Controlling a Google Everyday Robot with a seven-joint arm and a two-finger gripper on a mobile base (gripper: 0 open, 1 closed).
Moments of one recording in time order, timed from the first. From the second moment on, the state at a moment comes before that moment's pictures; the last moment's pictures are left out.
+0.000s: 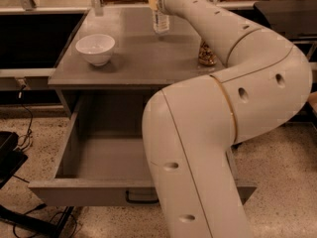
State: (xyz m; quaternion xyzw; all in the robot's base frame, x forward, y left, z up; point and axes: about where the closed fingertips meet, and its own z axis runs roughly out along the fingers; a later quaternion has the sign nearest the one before) arm 0.957 -0.021 0.954 -0.16 0.78 0.07 0.60
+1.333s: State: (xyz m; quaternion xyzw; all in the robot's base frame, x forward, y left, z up) arm 0.951 -0.013 0.920 -0.13 0.78 0.08 0.60
